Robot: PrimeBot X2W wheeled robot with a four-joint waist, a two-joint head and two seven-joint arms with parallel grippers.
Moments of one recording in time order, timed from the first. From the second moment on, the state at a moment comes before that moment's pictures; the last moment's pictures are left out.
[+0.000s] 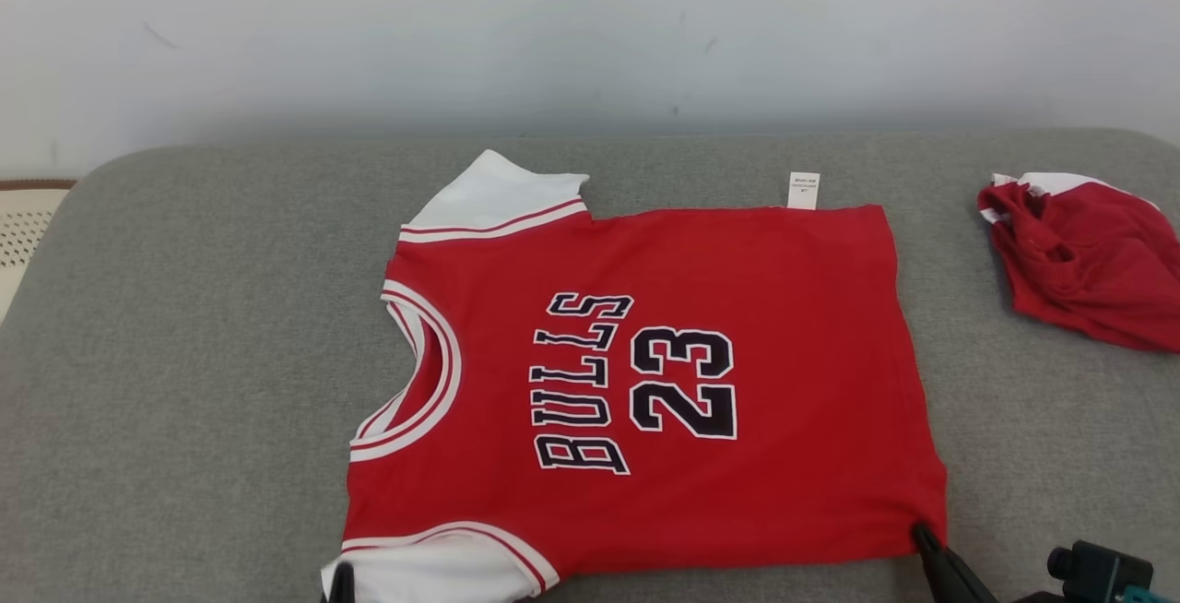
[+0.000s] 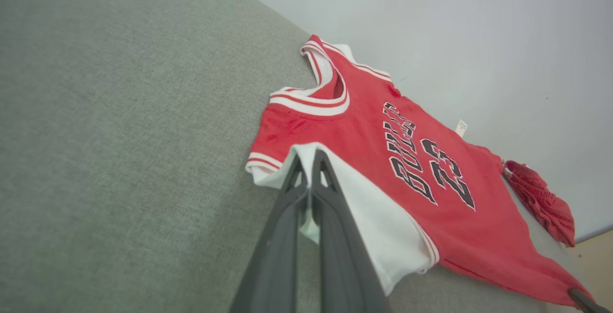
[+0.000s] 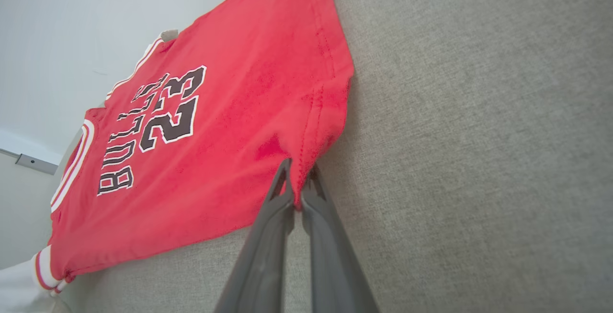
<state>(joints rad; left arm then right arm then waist) 0.13 0.05 -0.14 0.02 -0.58 0.03 -0.26 0.05 -0.29 0.28 0.17 0.77 0.13 0.01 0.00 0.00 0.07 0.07</state>
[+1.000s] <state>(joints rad) -0.50 0.20 -0.16 0.41 -0.52 -0.09 -0.16 -0.46 -0.22 0.33 0.42 0.77 0.13 0.17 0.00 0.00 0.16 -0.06</state>
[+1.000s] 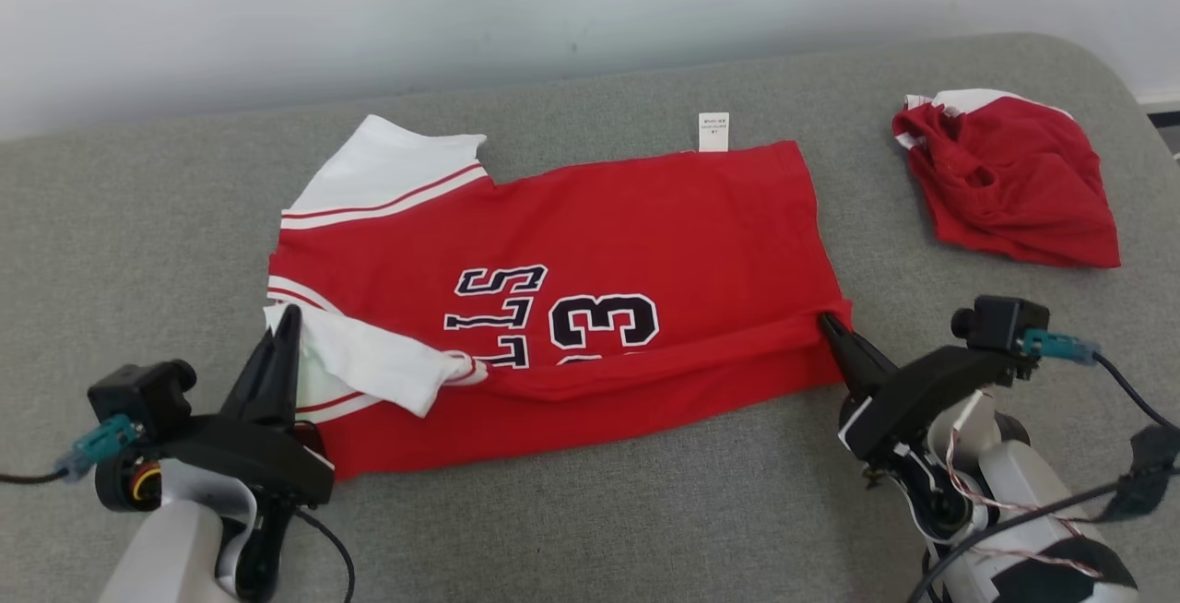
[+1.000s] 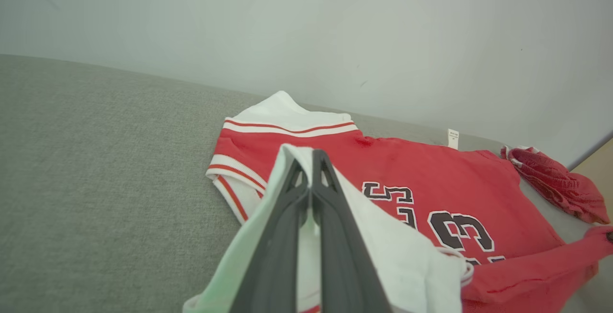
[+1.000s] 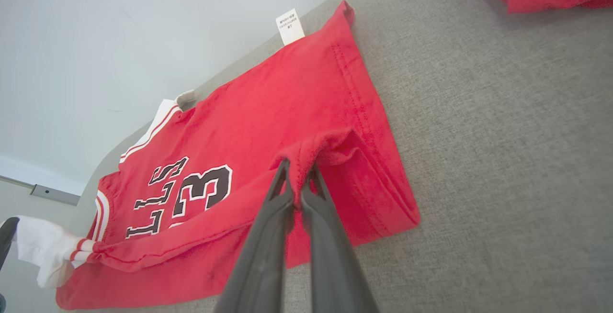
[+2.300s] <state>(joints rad) -0.32 0.16 -0.08 0.35 -0.45 -0.06 -0.26 -0.46 -0.35 0.51 0.56 0.81 0.13 -0.16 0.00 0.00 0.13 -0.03</state>
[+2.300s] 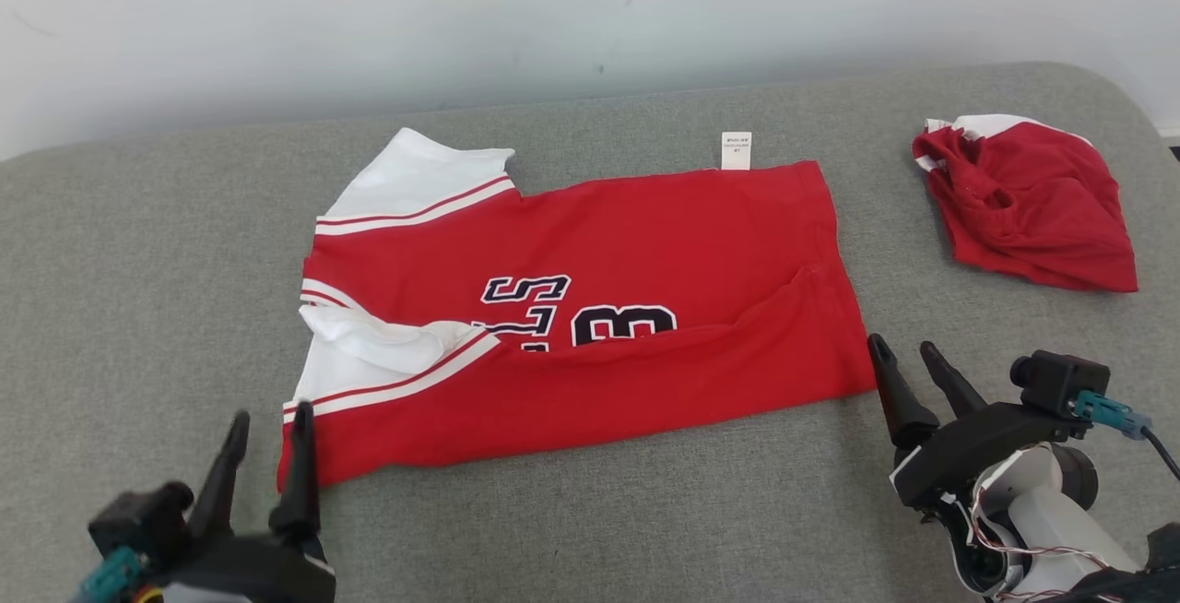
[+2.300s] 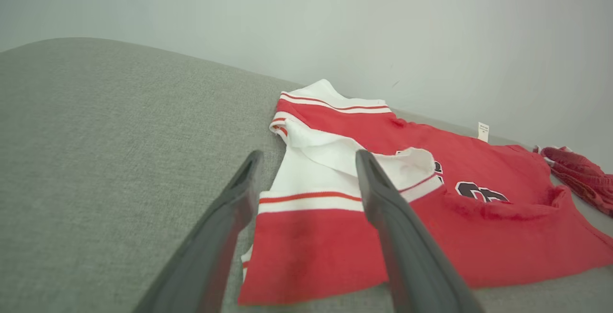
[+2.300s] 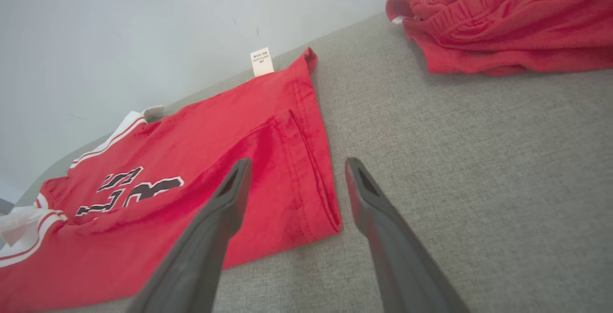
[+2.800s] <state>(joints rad) -0.27 0.12 -0.04 0.42 -0.43 -0.06 -0.26 -0.46 -0.32 0.47 0.59 0.72 0.13 -0.16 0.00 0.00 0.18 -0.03</state>
